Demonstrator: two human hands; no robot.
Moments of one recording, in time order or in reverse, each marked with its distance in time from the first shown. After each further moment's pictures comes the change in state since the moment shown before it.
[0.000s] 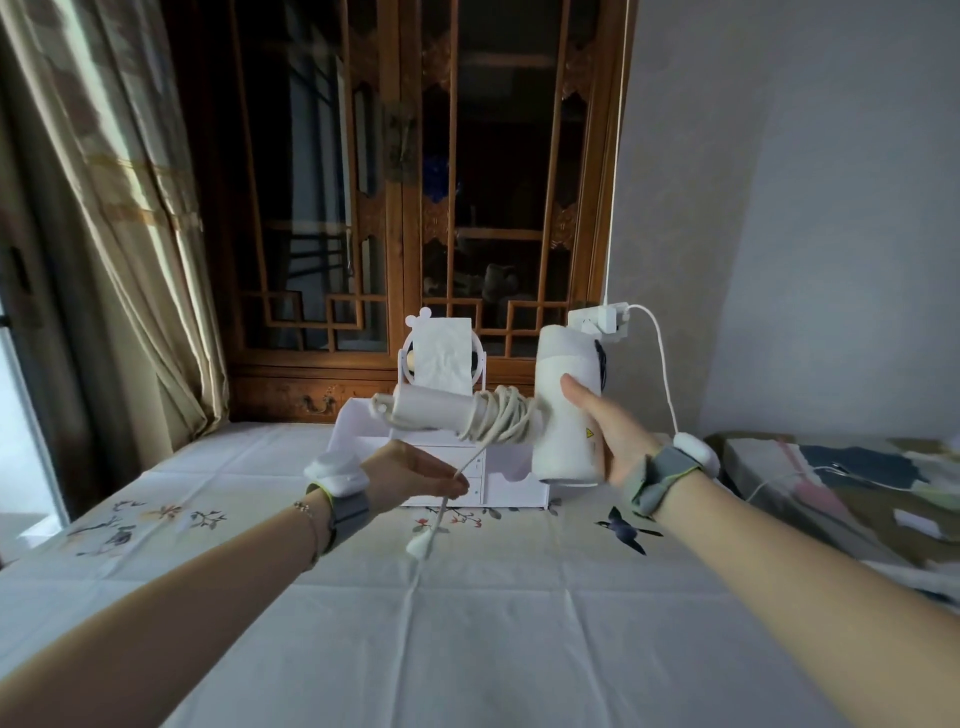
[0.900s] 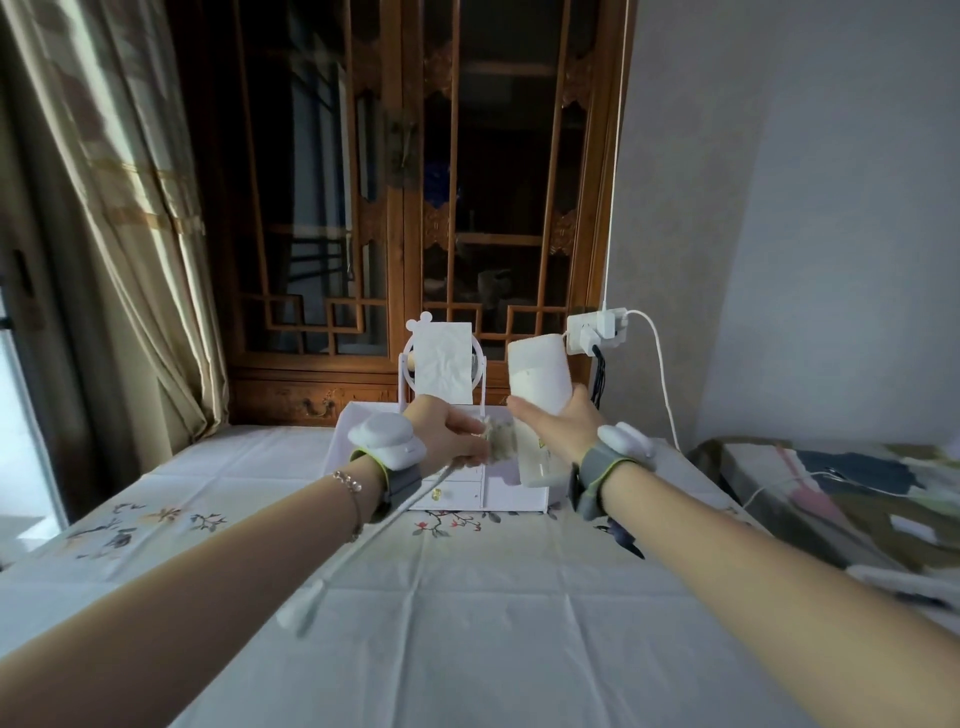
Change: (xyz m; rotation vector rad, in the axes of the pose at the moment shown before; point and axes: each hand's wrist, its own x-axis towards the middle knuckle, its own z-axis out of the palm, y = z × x) left_hand 0.002 0.057 0.004 0.116 0.149 0.052; right_hand 0.006 0.001 0.040 -0.686 0.308 -0.196
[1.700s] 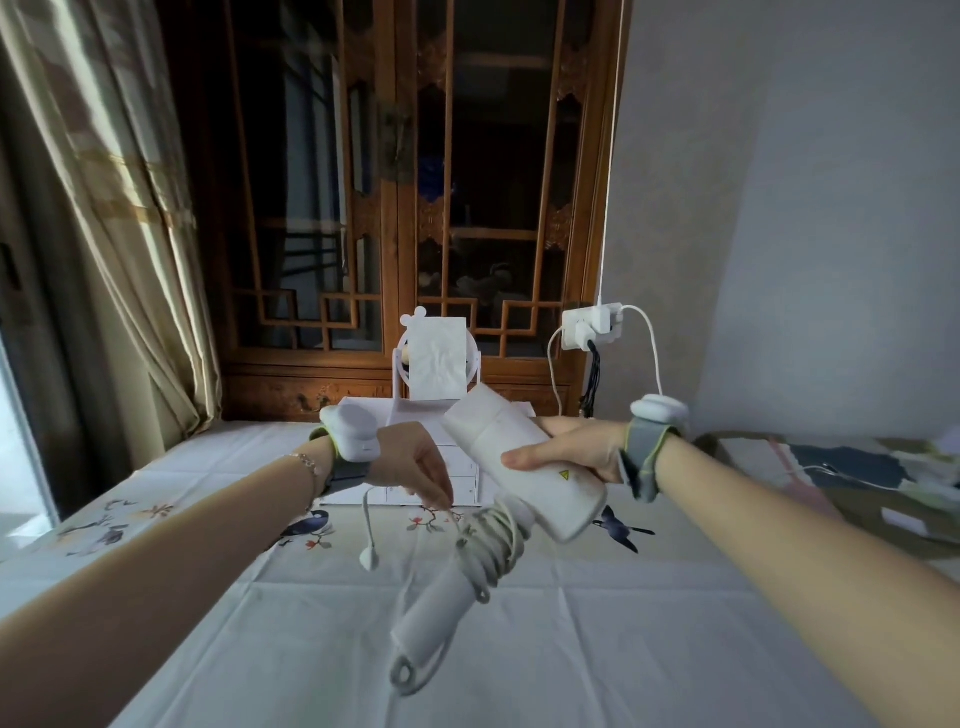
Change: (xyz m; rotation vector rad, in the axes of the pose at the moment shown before) left_hand 0.005 -0.027 -0.021 0.442 -0.485 0.115; right_hand -0.006 0.004 -0.031 0.007 -0.830 0.065
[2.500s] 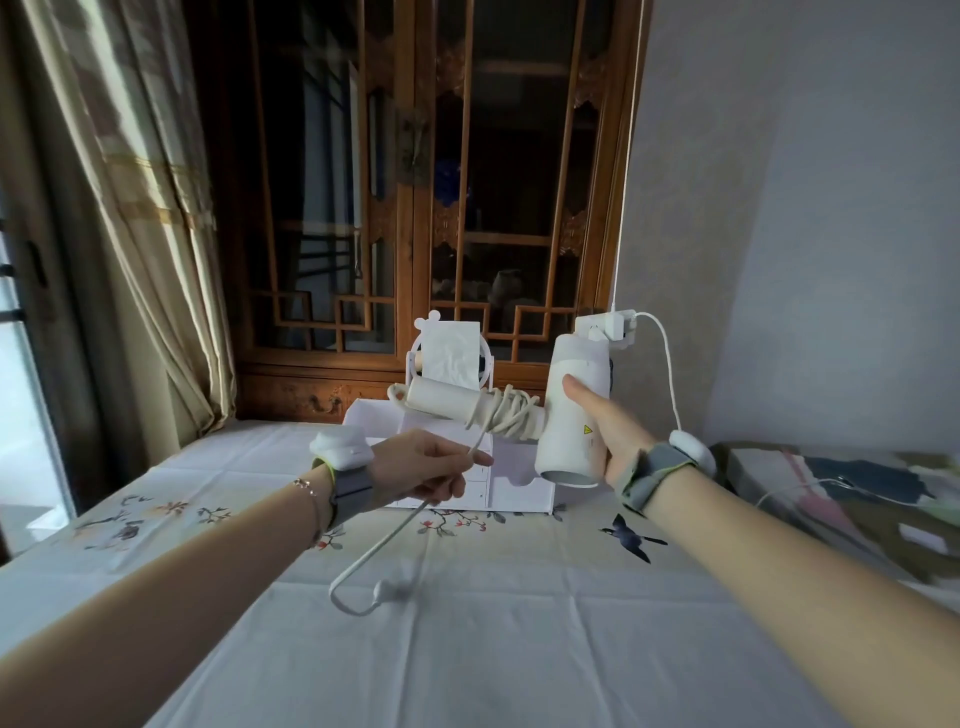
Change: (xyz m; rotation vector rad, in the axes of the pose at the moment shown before) left_hand -0.008 -0.003 0.018 -0.734 0.159 0.016; right_hand 0.018 0.011 -0.007 0.697 0.565 -0.102
